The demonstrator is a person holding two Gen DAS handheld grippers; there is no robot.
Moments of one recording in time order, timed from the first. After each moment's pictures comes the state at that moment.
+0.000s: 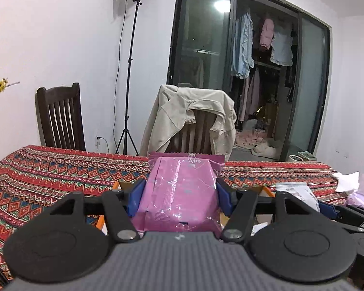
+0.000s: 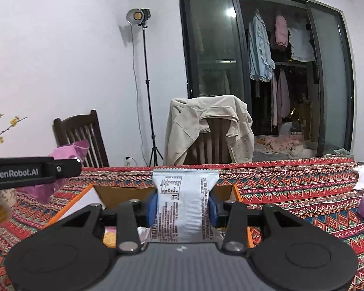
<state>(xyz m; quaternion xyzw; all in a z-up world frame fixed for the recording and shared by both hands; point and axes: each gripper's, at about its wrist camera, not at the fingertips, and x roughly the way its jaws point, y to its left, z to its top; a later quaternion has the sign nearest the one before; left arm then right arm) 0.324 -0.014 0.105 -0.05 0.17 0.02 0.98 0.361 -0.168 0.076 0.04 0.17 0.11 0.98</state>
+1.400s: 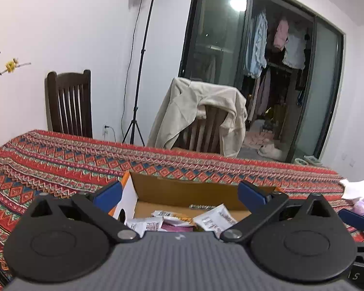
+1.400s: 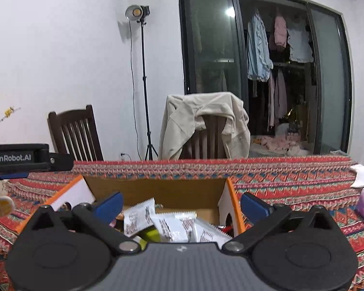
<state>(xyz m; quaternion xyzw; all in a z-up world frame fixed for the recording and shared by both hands) 0.325 0.012 0.103 -0.08 0.18 0.03 0.98 0.345 -0.175 0.066 0.03 0.17 0.11 0.98</state>
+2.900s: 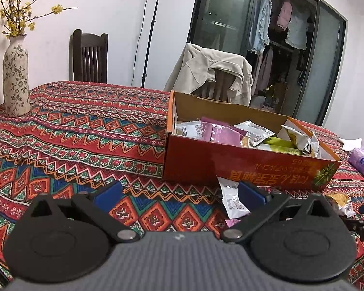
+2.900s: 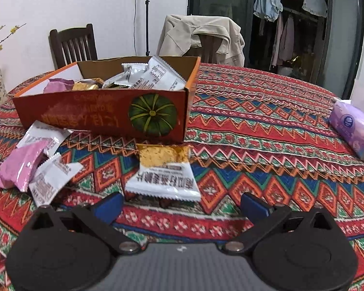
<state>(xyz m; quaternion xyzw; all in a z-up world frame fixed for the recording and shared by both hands) 0.210 0.077 0.000 -0.09 0.24 0.02 0.97 0.268 -0.241 -0.027 -0.03 0.35 0.12 0.93</state>
